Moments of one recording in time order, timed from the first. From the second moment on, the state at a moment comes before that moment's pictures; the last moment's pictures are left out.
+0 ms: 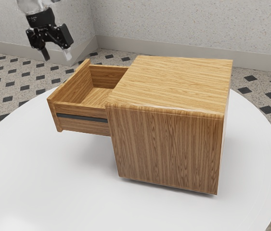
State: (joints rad) arm 0.01 0.12 0.14 -1.29 -0.16 1.41 0.07
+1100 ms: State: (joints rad) arm -1.20 -0.42 1.41 -2.04 0.66 2.49 0.90
